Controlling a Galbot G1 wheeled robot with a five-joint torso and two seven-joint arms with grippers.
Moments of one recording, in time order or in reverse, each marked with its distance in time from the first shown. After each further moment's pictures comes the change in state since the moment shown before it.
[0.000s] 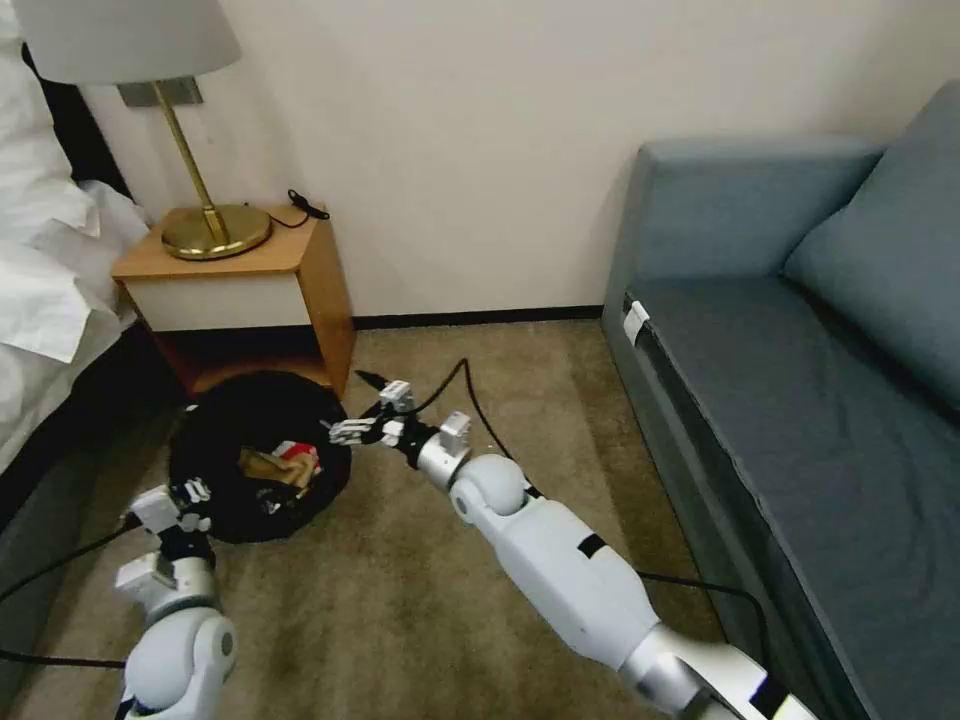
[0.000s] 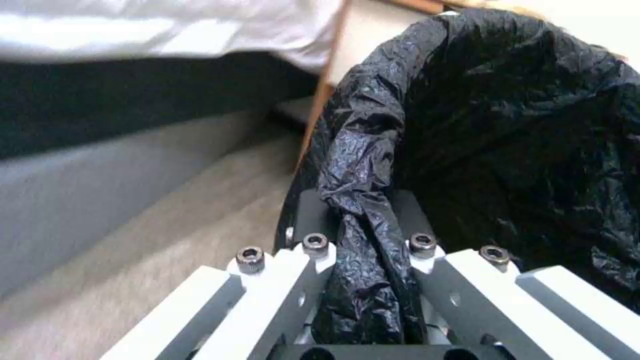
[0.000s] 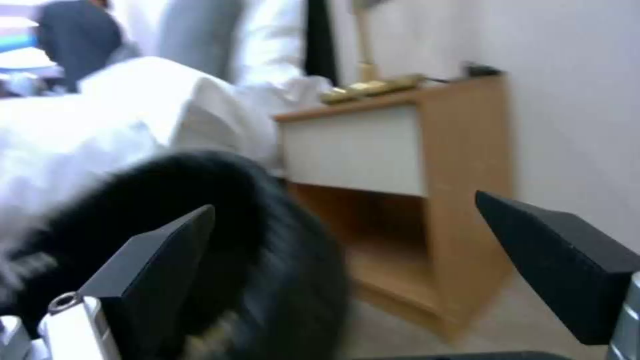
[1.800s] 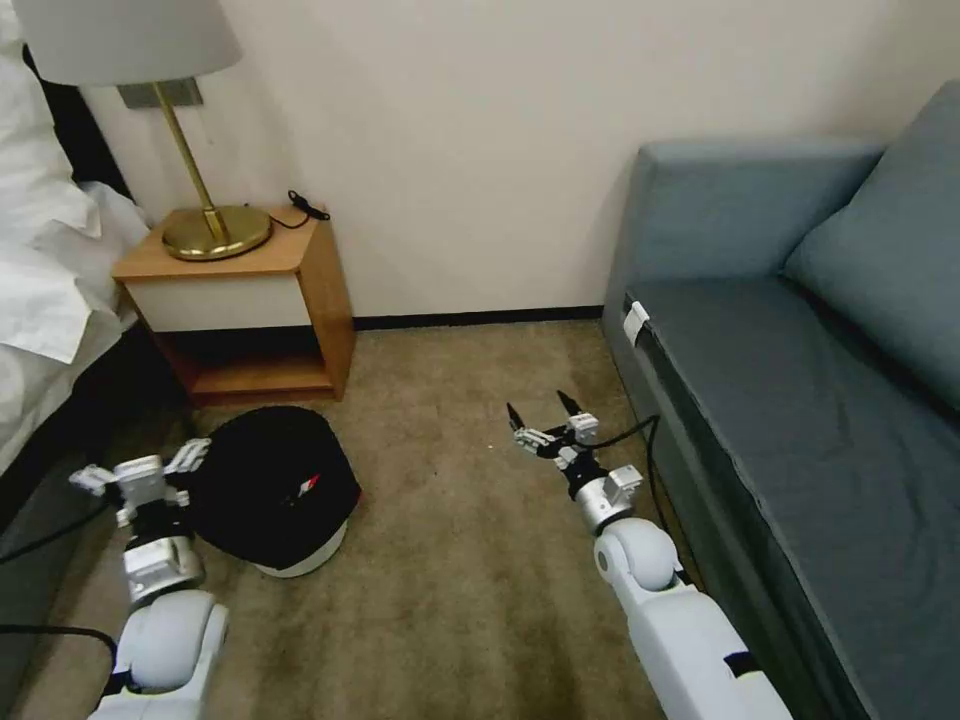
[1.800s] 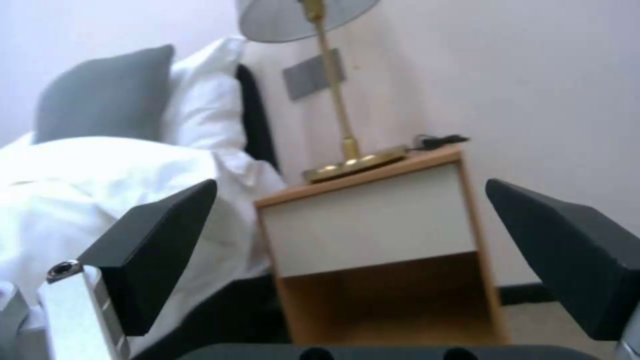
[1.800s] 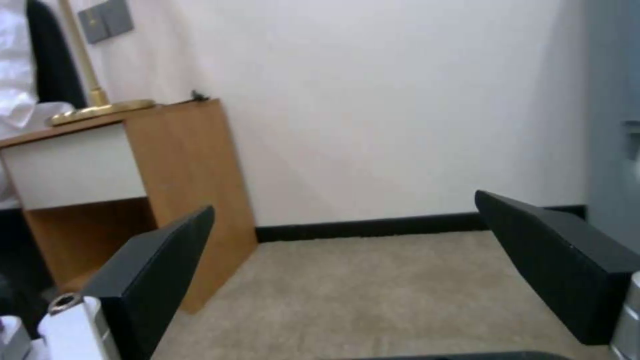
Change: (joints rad) left arm 0.052 0.071 0.071 0.000 0.626 -0.298 0.065; right arm -0.426 -0.087 0.447 0.313 -0.137 0.039 0.173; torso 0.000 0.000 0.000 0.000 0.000
